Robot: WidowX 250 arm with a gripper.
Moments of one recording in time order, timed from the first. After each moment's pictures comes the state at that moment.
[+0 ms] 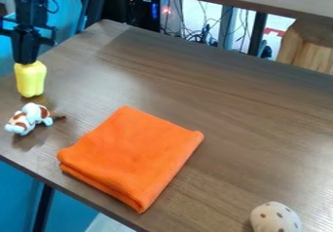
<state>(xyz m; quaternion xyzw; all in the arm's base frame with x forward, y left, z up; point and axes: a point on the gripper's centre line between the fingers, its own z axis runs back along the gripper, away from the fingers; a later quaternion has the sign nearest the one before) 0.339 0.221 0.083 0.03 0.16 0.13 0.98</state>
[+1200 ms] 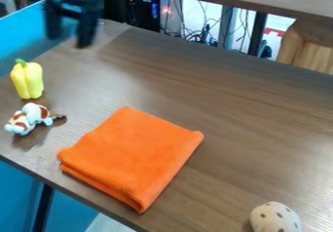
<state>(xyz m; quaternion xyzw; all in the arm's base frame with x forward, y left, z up) 0.359 0.120 0.130 0.04 0.11 0.00 0.99</state>
